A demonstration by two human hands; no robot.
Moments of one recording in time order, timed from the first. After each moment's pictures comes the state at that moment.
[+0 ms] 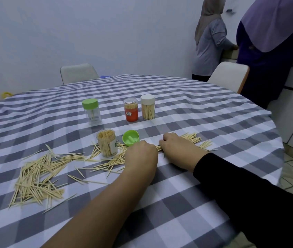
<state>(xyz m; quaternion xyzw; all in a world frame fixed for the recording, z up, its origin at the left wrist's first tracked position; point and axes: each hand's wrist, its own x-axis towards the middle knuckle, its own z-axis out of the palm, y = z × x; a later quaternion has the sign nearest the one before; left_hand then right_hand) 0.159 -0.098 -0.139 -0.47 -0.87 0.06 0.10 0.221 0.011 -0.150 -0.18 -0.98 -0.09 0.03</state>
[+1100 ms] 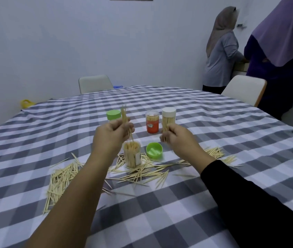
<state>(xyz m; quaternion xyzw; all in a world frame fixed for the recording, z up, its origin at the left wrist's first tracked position) 0.055 -0.169 -0.088 -0.28 -0.65 -0.70 -0.11 0.166 -0.022 -0.108 -0.24 -0.83 0.41 0.29</state>
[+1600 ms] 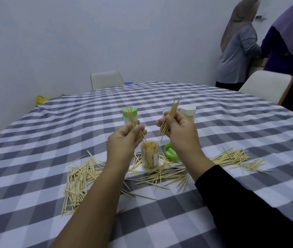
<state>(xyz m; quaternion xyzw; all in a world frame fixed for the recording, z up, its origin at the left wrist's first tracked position) 0.034 -0.170 -0.116 -0.22 -0.53 -0.80 -0.16 0.113 -0.066 -0.104 -0.18 -0.65 0.59 0.44</state>
